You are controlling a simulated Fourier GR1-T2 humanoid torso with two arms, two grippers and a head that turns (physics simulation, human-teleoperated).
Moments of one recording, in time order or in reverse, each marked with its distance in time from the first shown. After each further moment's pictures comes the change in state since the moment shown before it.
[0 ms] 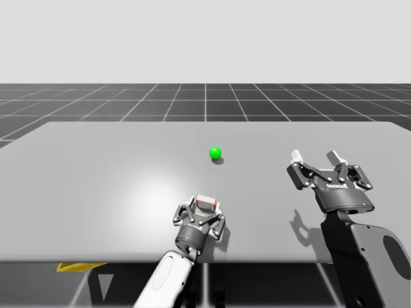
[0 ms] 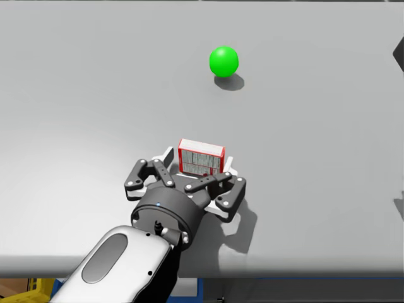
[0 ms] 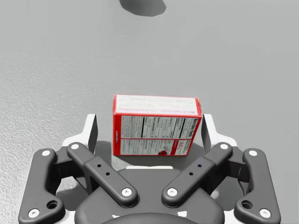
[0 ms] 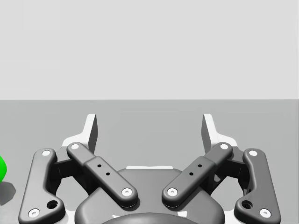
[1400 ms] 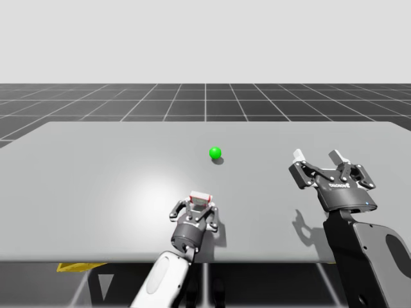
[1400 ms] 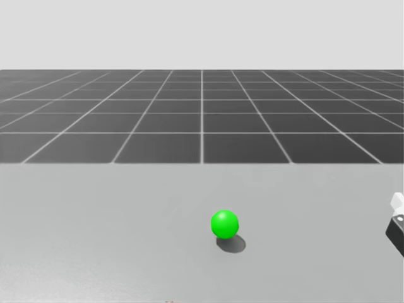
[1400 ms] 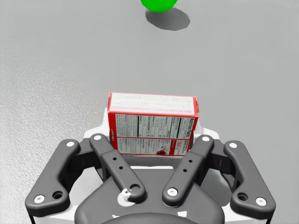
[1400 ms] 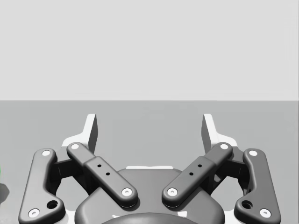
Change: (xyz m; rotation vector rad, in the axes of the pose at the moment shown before) left arm 0.020 0.003 0.006 0.085 -0.001 -0.003; right arm 0.000 -0.006 -0.002 -0.004 -0.002 0.007
